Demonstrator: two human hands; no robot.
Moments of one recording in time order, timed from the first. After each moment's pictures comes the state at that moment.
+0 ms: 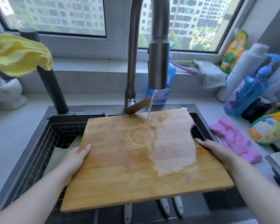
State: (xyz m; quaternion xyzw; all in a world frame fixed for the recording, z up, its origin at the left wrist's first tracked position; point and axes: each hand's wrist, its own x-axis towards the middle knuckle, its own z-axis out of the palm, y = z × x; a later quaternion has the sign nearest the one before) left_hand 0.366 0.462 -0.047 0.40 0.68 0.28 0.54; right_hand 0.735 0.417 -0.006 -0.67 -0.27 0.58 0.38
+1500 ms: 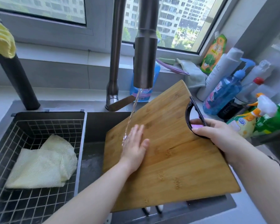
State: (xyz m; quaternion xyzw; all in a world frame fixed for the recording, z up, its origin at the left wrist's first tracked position) left_hand 0.539 0.464 -0.070 0.70 0.48 0.27 0.44; right_hand 0.696 0.397 0.095 -0.73 -0.34 0.45 0.39
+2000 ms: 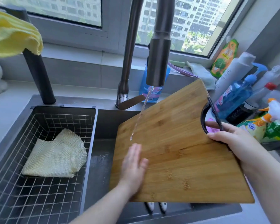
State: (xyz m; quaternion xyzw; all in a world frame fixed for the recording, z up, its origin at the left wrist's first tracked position) left_hand 0.515 0.409 -0.096 0.68 0.54 0.26 0.43; right_hand 0.690 0.375 0.104 -0.72 -0.35 0.43 0.42
